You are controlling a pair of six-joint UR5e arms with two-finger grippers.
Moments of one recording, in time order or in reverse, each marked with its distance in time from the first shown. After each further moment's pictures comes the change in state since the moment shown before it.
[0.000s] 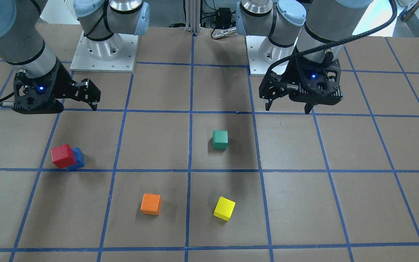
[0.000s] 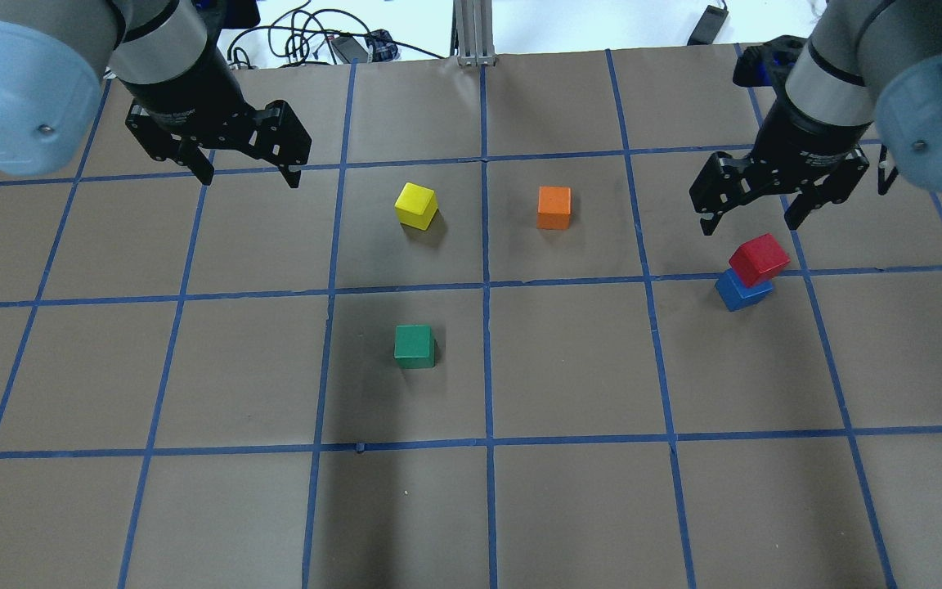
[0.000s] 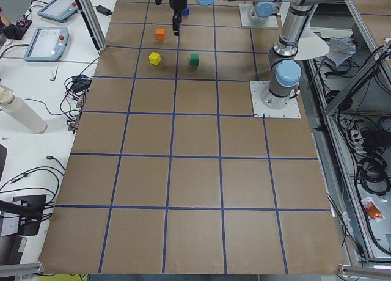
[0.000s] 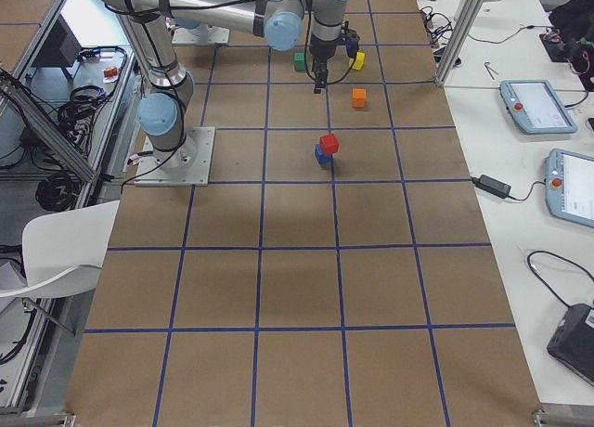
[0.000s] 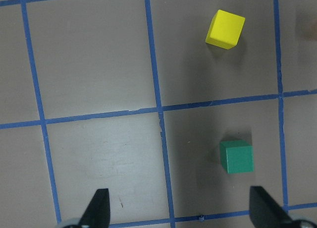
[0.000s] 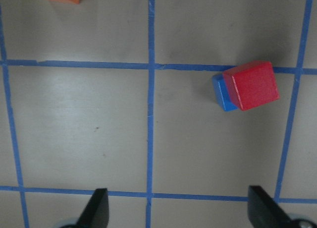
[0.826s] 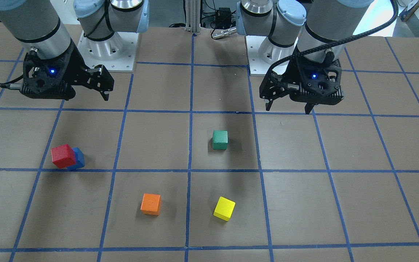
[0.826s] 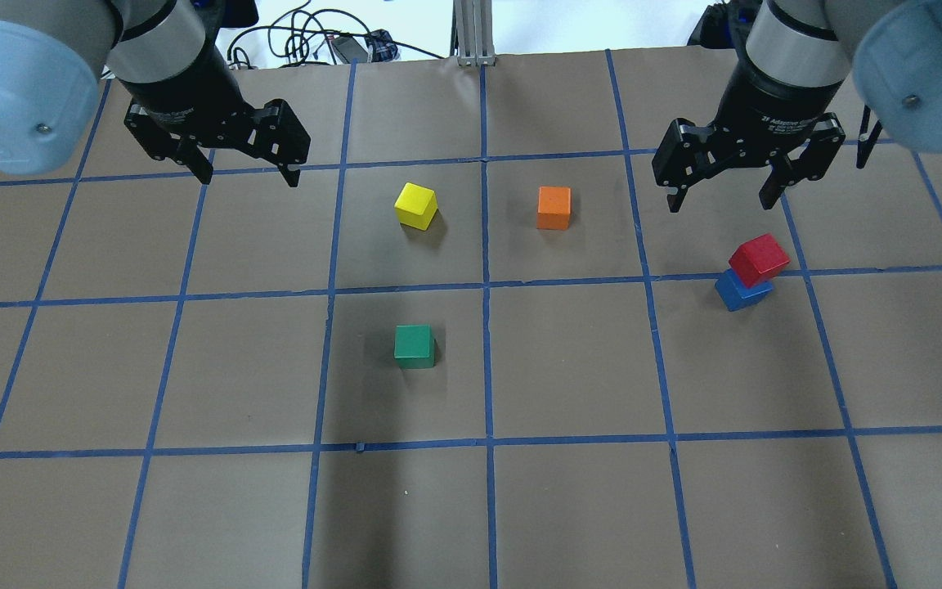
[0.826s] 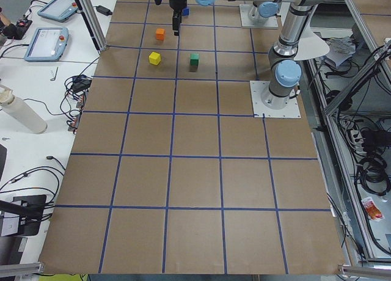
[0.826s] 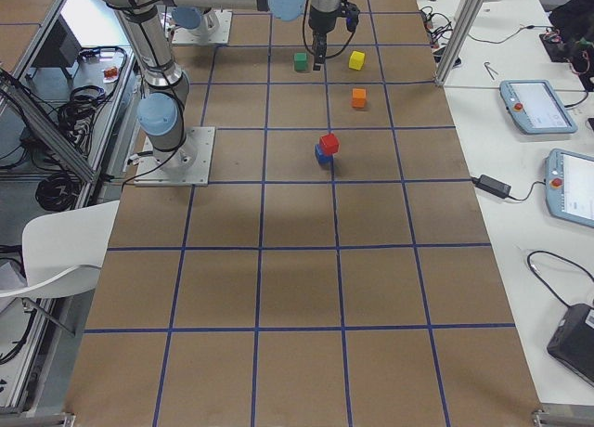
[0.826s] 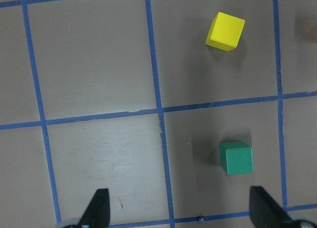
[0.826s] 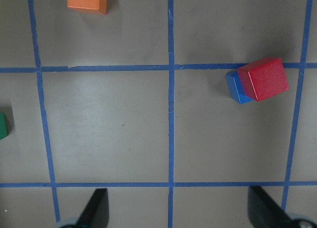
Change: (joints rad) left arm 0.002 0.000 0.002 0.000 -0.002 0.000; right arm 0.056 0.003 -0.107 0.097 -0.005 0.088
